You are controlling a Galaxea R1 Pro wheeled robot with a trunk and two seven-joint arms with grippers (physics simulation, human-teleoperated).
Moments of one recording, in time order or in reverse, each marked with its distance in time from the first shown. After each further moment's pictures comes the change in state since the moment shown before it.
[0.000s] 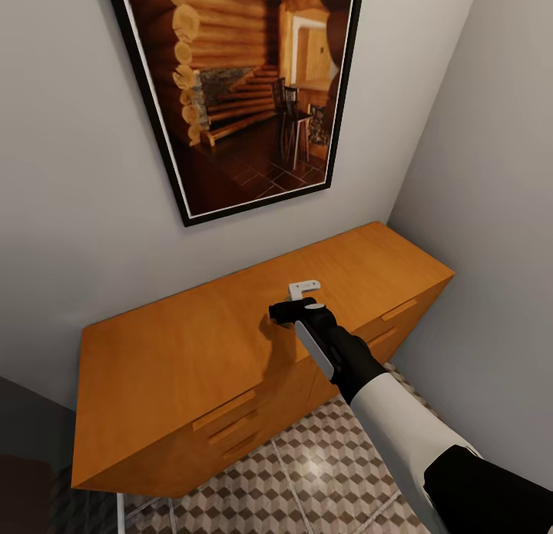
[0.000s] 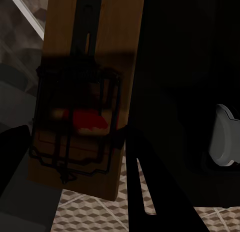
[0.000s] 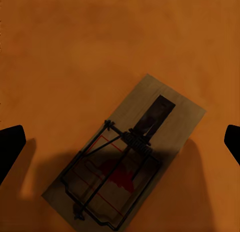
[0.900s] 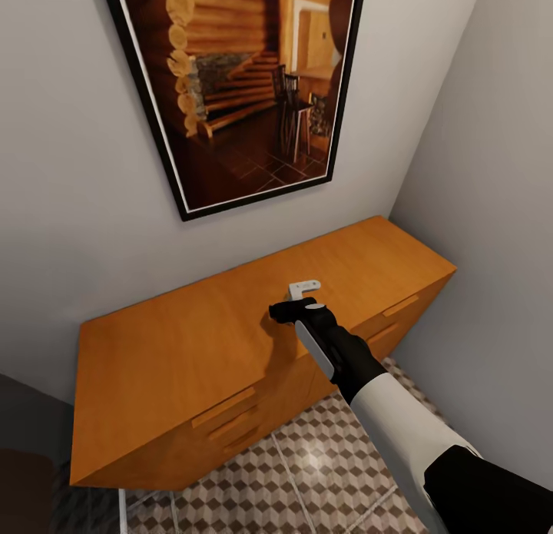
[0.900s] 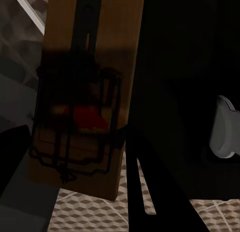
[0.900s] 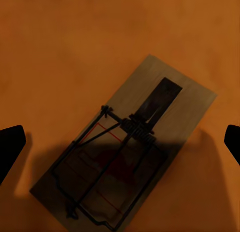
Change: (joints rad) left arm 0.000 0.000 0.000 0.000 0.000 0.000 0.000; right arm 0.000 -0.001 -0.002 0.000 -0.002 -0.001 0.000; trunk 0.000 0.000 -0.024
